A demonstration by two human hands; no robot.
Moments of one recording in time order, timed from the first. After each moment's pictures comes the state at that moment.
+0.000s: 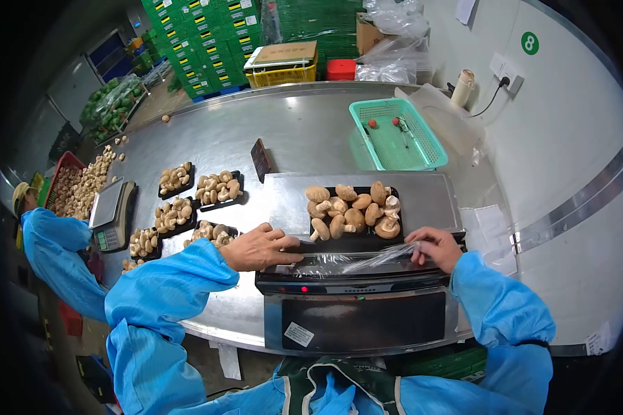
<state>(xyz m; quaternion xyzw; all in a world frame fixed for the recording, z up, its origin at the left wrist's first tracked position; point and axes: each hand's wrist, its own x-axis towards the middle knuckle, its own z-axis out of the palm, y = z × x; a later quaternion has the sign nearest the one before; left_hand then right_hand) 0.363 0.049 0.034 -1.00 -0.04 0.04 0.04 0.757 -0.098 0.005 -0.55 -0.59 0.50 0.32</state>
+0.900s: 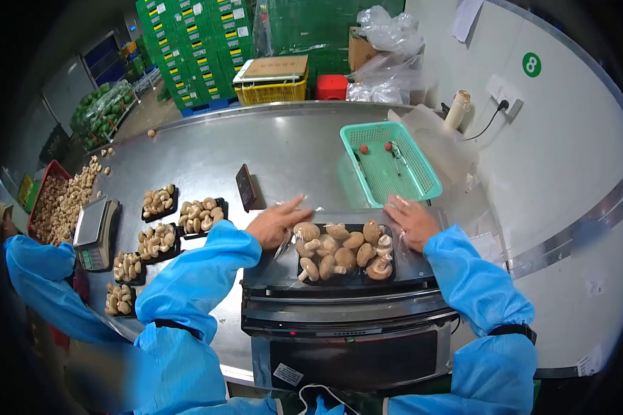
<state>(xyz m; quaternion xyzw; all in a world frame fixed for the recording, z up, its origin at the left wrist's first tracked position) 0.437 0.178 -0.018 -0.95 -0.24 -0.04 -0.19 0.801 0.048 -0.027 -0.54 -0.83 -0.03 0.12</state>
